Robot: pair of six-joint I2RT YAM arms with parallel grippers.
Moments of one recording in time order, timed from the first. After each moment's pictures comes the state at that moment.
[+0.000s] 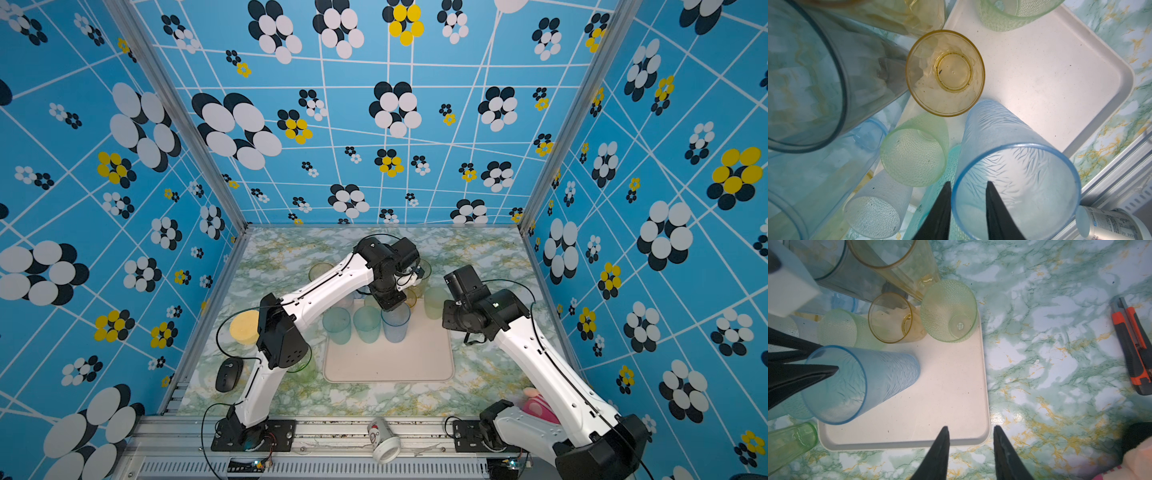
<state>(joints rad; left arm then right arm) -0.86 2.22 2.25 -1.43 0.03 0.13 0.48 1.12 1.13 -1.13 0.18 0.54</state>
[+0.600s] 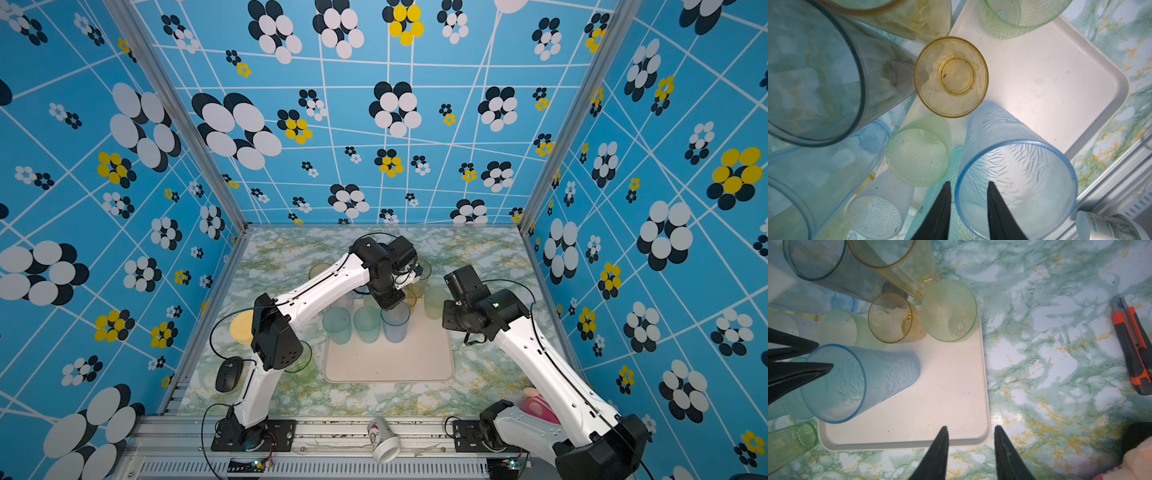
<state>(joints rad) -0.84 2.16 2.19 -1.37 0.03 0.12 0.48 1.12 1.13 -1.13 0.18 0.54</state>
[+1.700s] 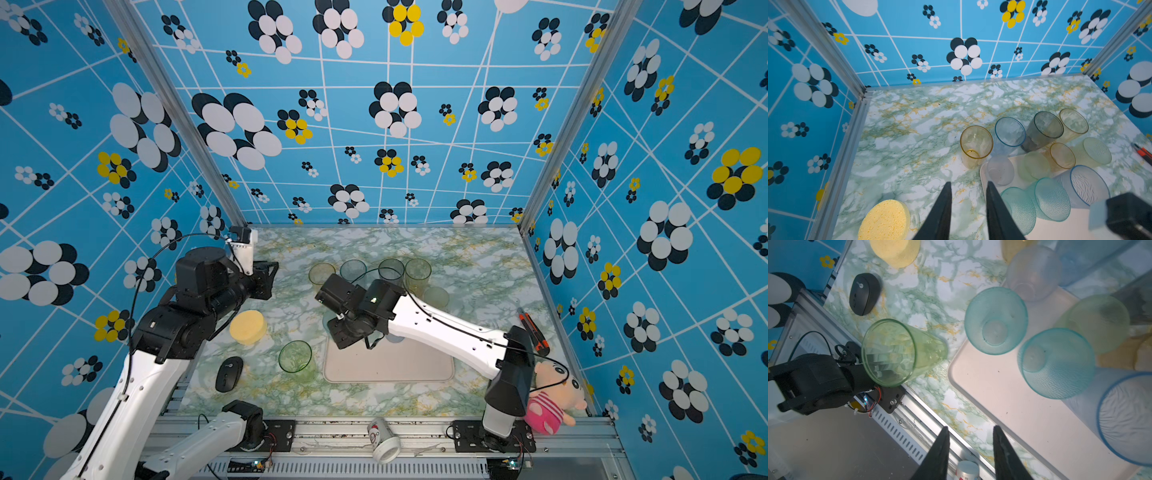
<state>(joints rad) -0.26 0.90 1.27 -0.77 -0.05 -0.13 1.16 1.81 1.82 -1.13 0.03 0.46</state>
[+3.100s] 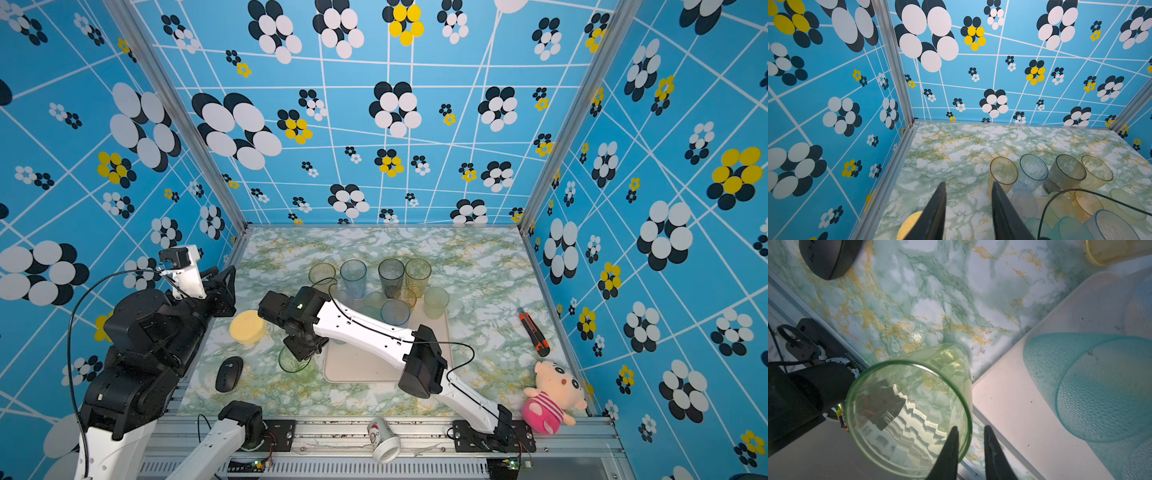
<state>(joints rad) -0.20 0.66 1.23 -0.74 -0.17 -0.10 1.22 2.37 2.51 -1.47 0.05 0.38</state>
